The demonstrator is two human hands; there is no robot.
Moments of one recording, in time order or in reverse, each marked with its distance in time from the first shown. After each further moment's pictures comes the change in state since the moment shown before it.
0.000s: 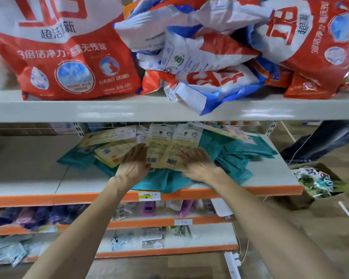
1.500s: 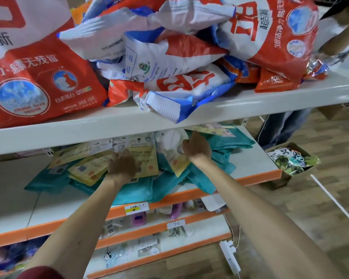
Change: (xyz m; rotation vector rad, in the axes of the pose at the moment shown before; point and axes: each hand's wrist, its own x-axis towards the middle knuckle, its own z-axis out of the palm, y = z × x) left_hand 0.060 0.019 0.015 0.100 -0.172 -0.311; right_hand -0.008 0.028 -0.061 0.778 0.245 0.757
